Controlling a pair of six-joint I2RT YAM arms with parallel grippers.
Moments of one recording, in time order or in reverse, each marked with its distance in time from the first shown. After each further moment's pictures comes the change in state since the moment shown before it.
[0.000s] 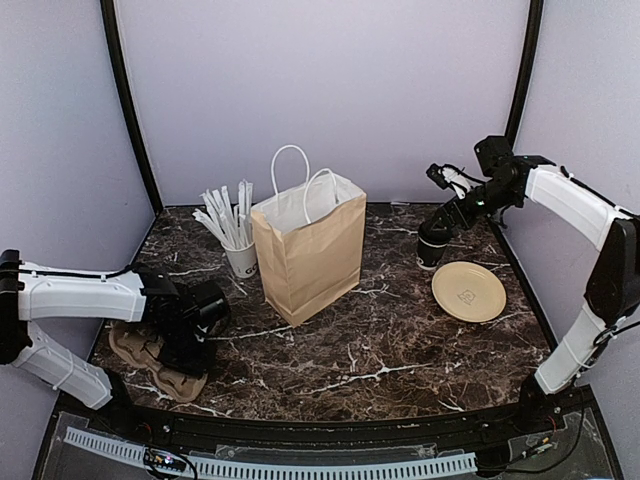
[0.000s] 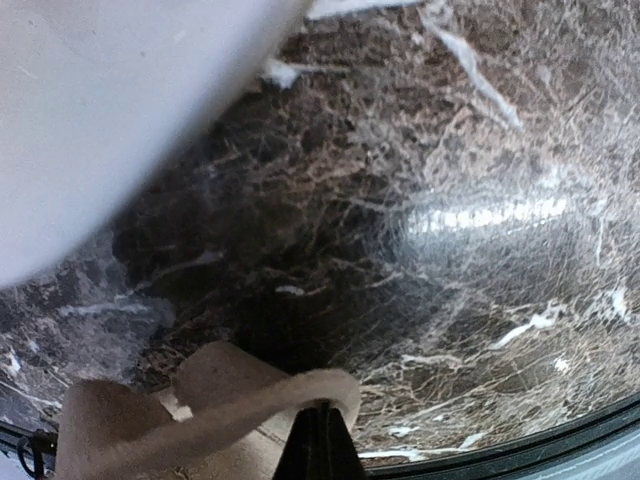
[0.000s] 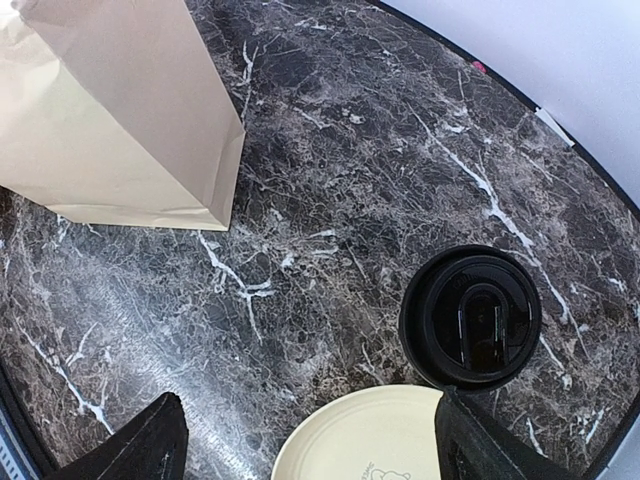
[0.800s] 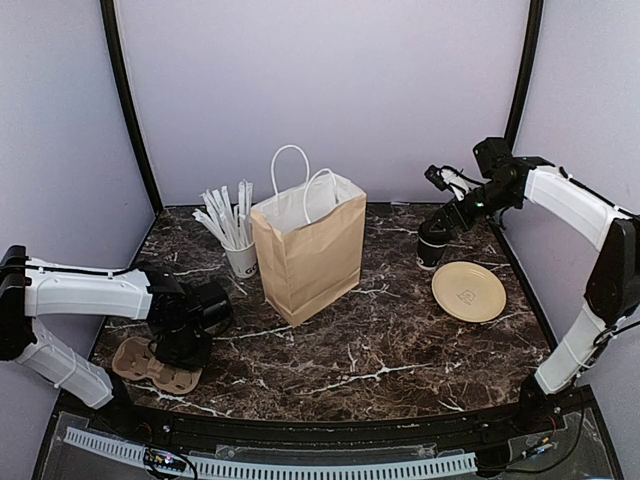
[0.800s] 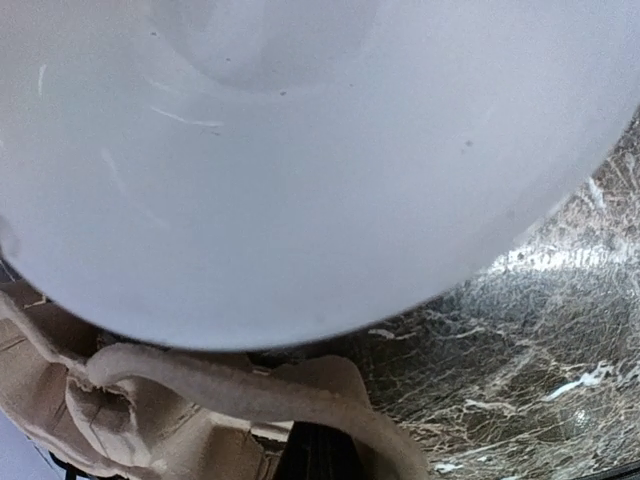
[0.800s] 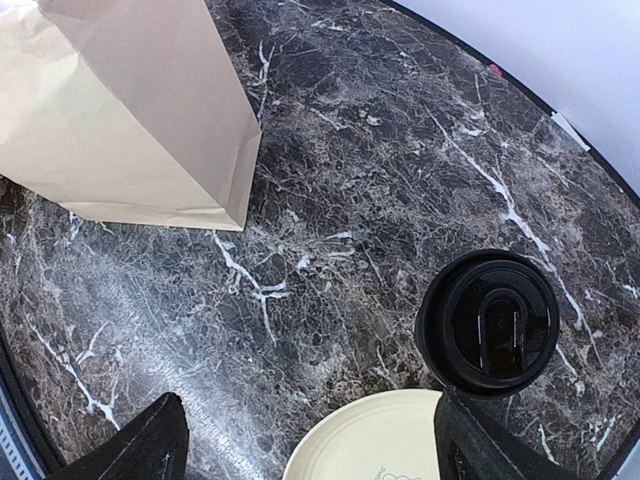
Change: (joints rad) left arm 0.001 0.036 0.027 -0.046 -0.160 -0.080; right arm 0.007 0.000 -0.010 0.000 -0.031 -0.003
